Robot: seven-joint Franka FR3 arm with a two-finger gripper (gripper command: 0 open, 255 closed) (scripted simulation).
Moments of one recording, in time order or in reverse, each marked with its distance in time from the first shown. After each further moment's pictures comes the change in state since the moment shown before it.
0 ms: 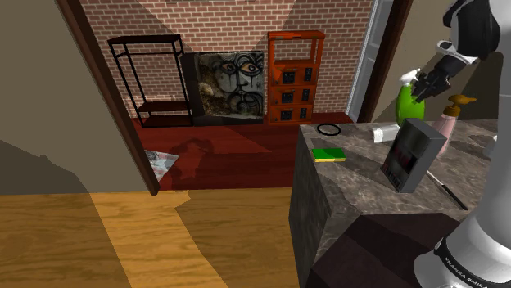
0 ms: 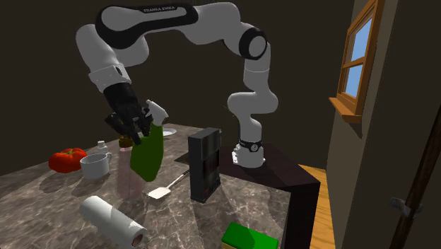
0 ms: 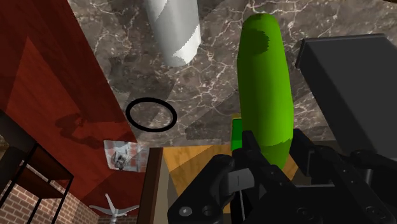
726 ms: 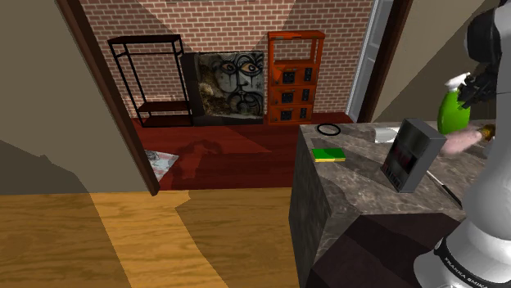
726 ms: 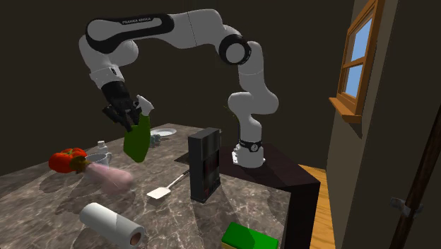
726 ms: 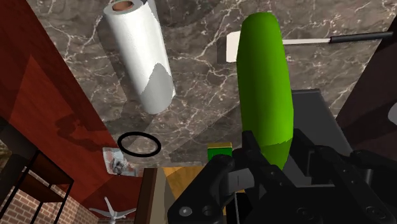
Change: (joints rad) arm -0.279 0.081 -0.005 0.104 -0.036 -0.138 -0.218
